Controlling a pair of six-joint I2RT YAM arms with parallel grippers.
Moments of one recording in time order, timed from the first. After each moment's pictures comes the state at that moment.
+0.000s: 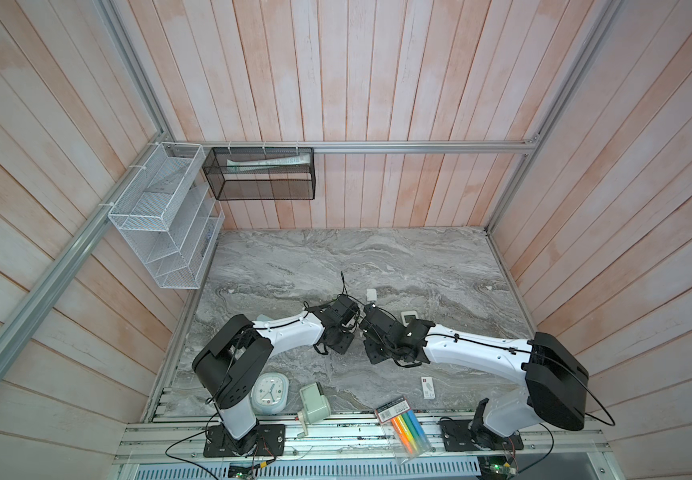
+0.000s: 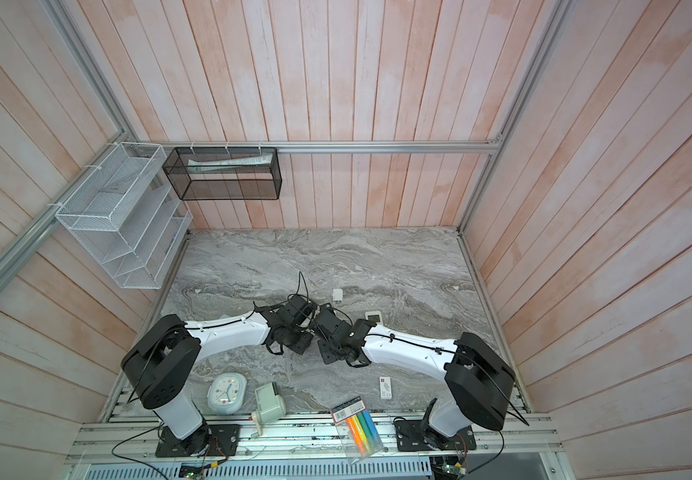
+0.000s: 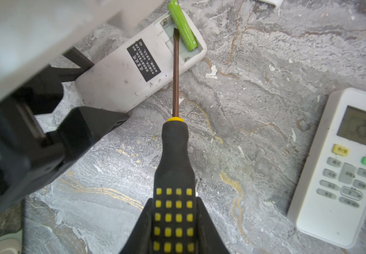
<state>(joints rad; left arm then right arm) -0.77 1.74 0.98 -0.48 -0.05 -0.16 1.03 1.51 0.95 -0.57 0.19 0.57</state>
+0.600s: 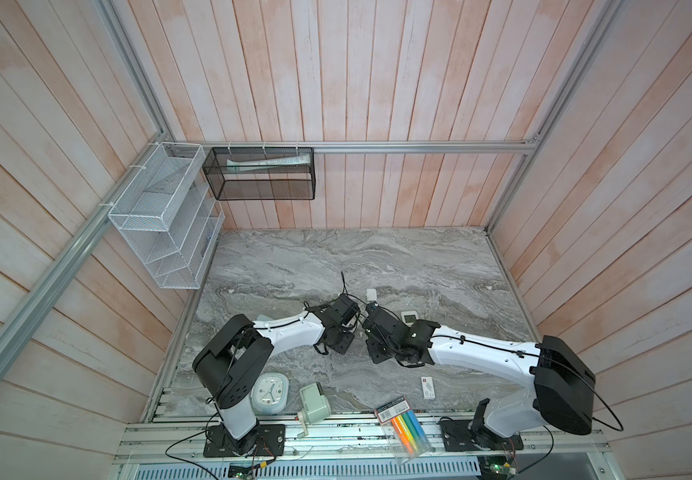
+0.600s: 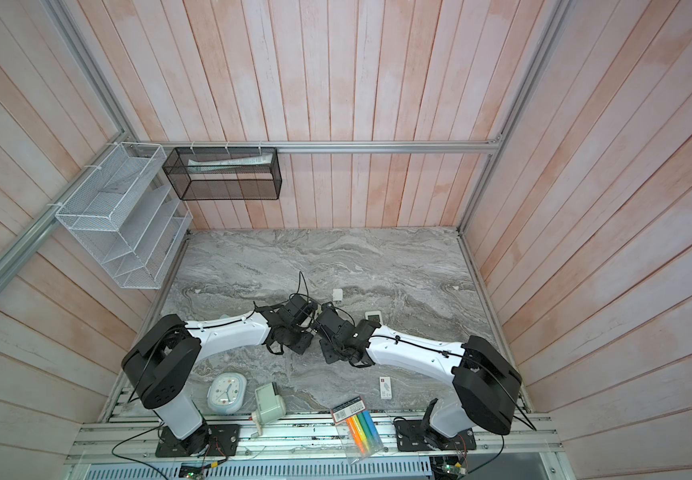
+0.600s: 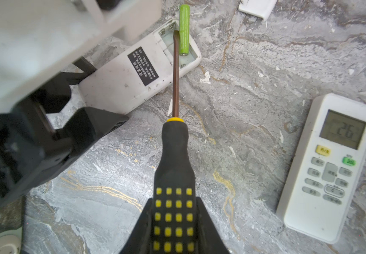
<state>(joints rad) -0.77 1.74 0.99 -0.48 -0.05 -0.16 1.02 1.47 0.93 -0.57 0.21 0.55</state>
